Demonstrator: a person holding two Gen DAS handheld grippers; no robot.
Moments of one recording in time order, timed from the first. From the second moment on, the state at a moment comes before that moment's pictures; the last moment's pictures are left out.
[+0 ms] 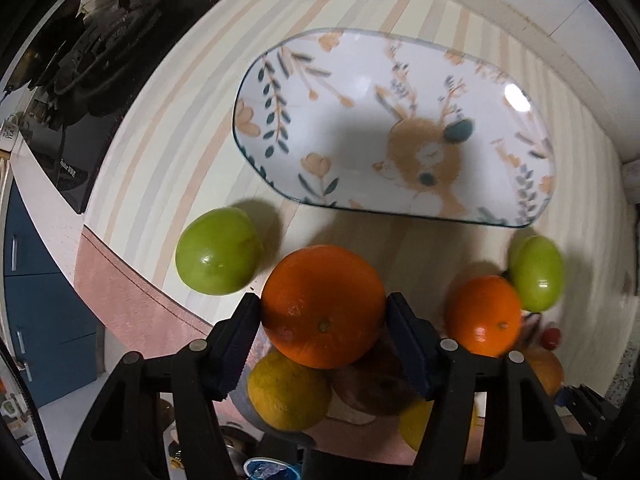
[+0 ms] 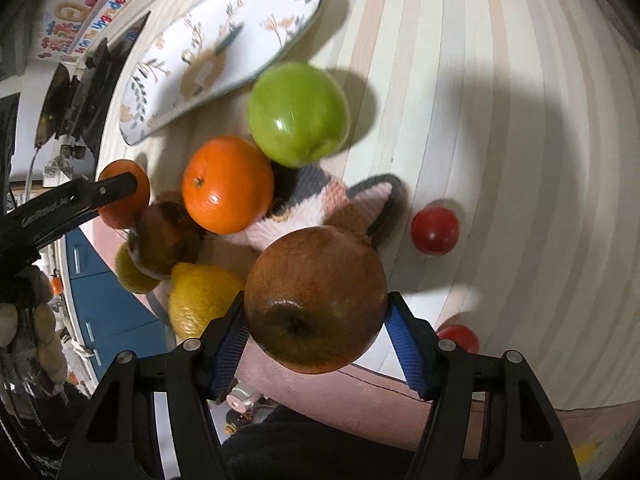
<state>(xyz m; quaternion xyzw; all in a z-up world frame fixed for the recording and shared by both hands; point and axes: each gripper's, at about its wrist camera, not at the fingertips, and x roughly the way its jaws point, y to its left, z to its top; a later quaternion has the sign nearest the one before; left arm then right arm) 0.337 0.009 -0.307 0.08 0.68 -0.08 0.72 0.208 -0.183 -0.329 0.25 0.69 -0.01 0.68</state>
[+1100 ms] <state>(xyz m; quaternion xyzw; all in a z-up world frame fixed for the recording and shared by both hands) 0.521 -0.001 -0.340 -0.06 0.74 -0.11 0.66 0.471 -0.170 -0.349 0.18 0.69 0.04 0.70</state>
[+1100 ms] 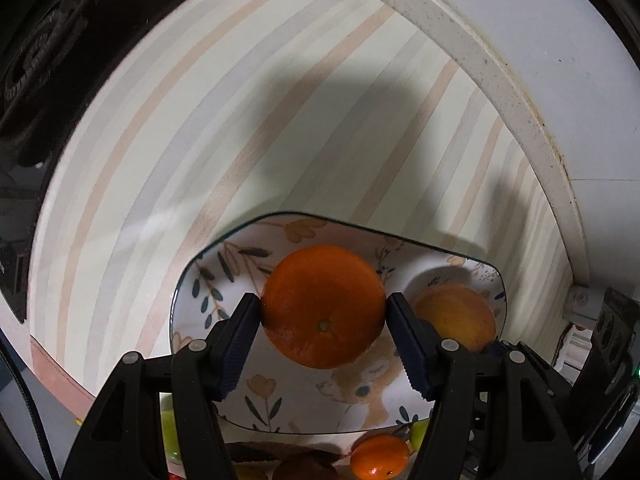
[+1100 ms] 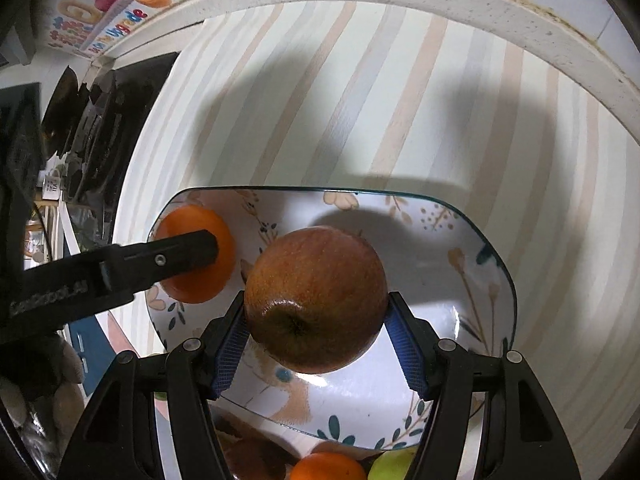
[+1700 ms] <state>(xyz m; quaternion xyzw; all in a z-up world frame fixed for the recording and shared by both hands) 0.509 -0.005 -0.315 0.01 0.72 -0.09 0.69 0.446 -0.181 -0.310 0.13 0.69 -0.03 0.71</state>
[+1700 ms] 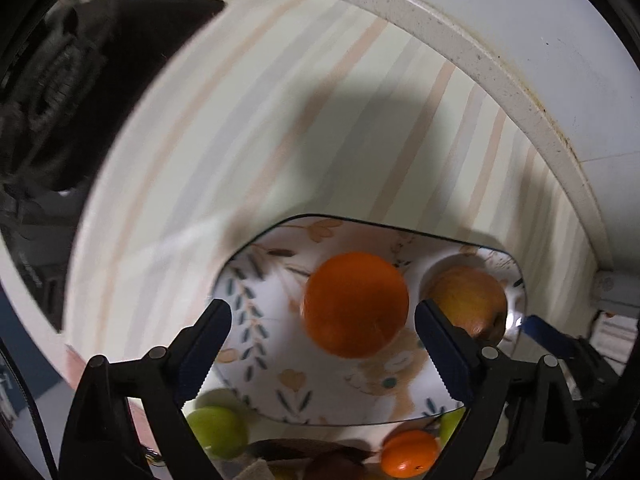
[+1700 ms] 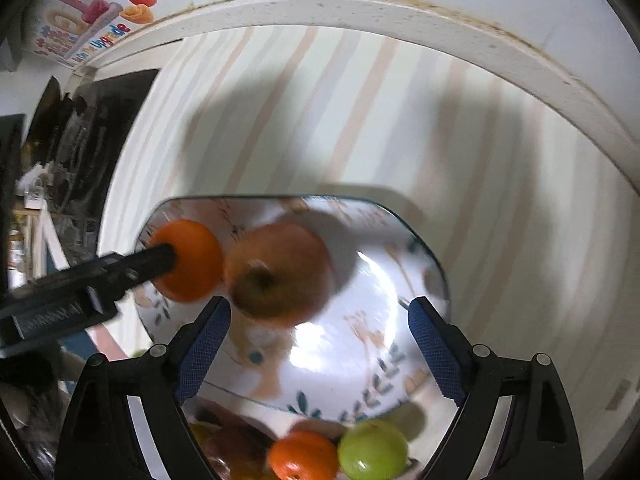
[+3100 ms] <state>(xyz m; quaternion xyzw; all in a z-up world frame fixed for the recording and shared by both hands) 0.286 0.047 -0.128 0.04 0.54 -0.07 0.84 0.252 -0.144 -0.132 0.08 0.59 0.02 0.80</state>
